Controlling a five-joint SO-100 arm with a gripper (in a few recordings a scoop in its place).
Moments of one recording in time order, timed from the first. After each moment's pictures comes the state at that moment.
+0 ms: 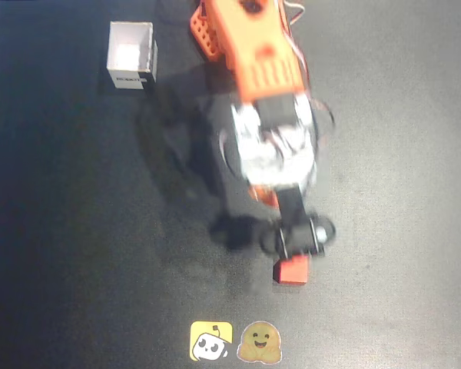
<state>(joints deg) -12.5 86.6 92.4 72.1 92.8</state>
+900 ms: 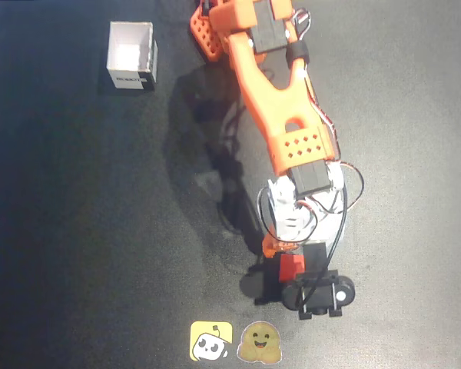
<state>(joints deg) -16.6 59.5 66.2 70.2 104.9</state>
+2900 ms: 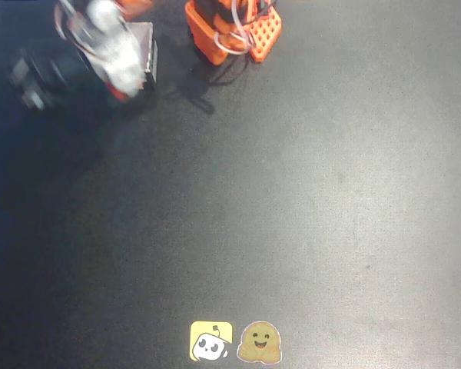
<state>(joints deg) 53.5 111.7 104.2 97.6 98.1</state>
